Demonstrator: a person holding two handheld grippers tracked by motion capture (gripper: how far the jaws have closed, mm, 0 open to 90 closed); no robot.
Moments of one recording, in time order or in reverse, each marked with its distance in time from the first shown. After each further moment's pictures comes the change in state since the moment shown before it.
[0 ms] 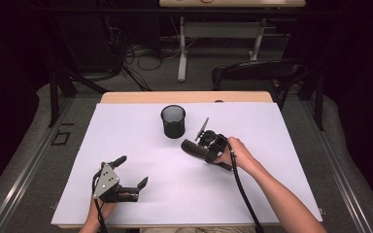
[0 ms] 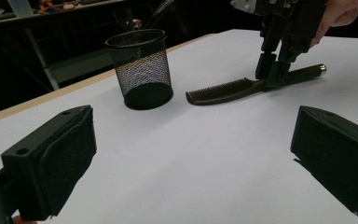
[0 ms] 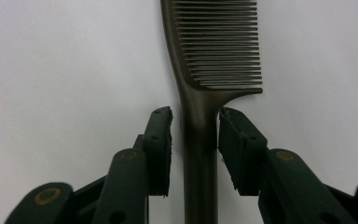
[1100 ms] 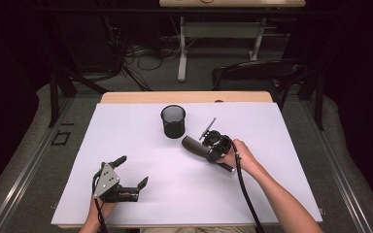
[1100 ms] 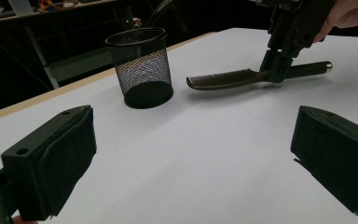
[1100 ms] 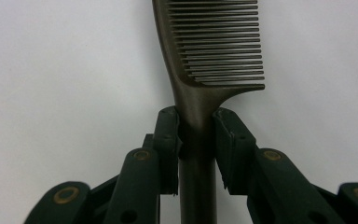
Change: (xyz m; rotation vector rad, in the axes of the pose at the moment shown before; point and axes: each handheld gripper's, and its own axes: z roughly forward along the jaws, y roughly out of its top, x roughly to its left) left arm 0.000 0.000 0.001 0.008 0.000 -0.001; right arm -0.002 -0.014 -0.006 -0.093 0.014 0.069
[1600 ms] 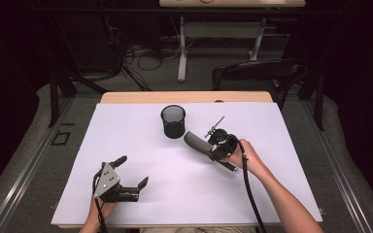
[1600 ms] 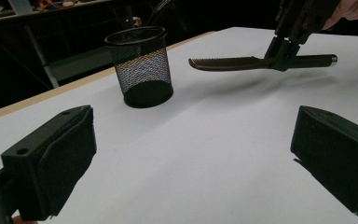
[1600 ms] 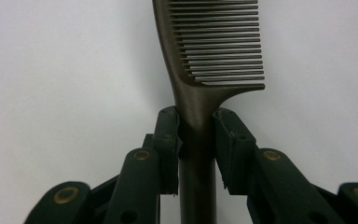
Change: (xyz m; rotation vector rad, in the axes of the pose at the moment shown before) left arm 0.000 0.000 0.001 0.003 0.001 -0.003; right arm -0.005 -0.013 -0.017 -0.091 0.014 0.018
